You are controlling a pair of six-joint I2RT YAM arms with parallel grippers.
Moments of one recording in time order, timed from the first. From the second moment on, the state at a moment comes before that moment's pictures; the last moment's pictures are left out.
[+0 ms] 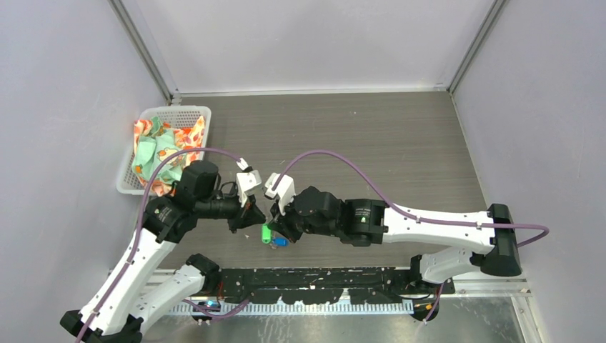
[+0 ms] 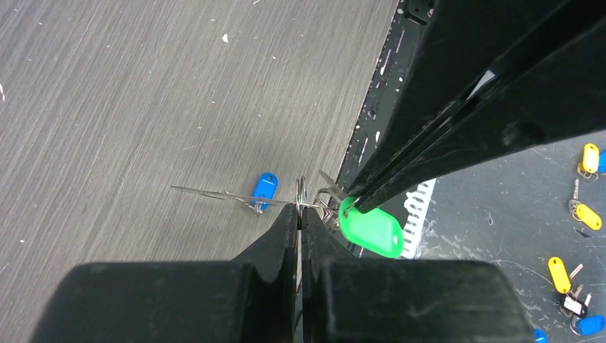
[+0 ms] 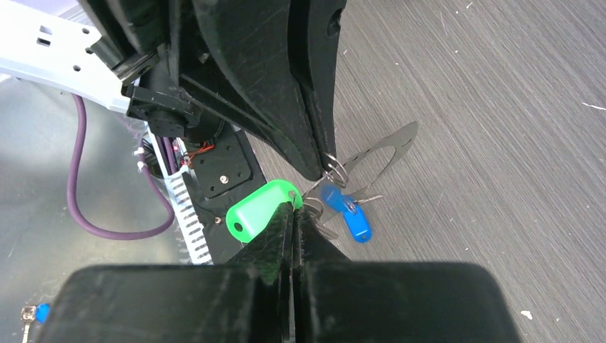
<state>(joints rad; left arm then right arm) -0.53 0.75 0.99 -0.94 0.66 0.26 1.37 1.33 1.19 -0.31 0.13 0.26</state>
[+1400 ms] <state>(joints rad) -0.57 0.68 0.97 -0.95 0.63 0.34 1.37 1.30 1.11 -0.14 0.19 0.37</state>
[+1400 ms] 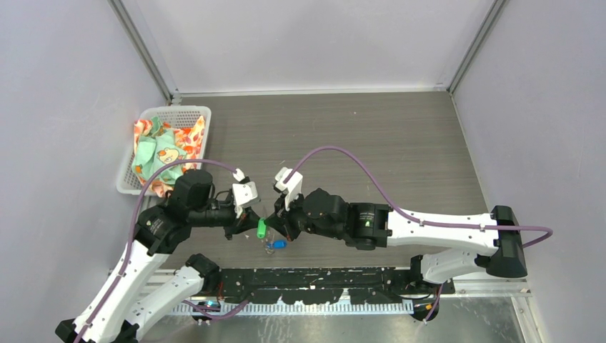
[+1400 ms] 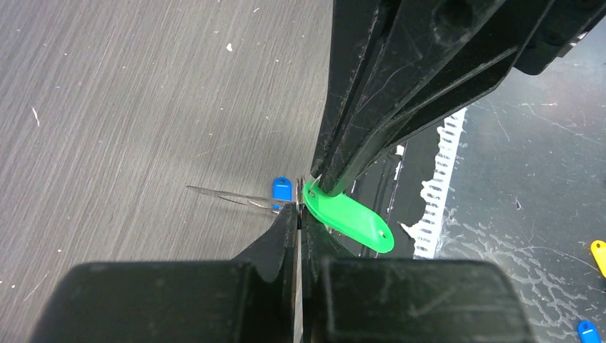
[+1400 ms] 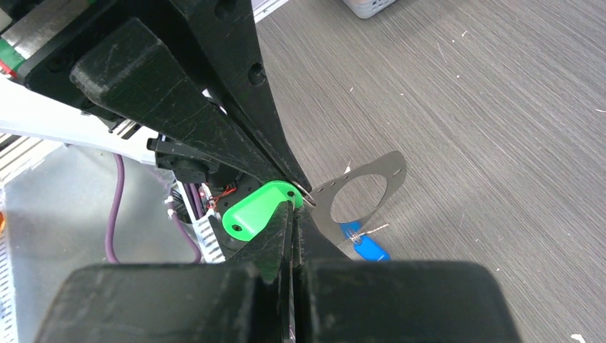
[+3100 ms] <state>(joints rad) -0.57 0.66 0.97 -0.92 0.60 0.26 1.28 1.52 0.96 -0.57 0.69 0.48</state>
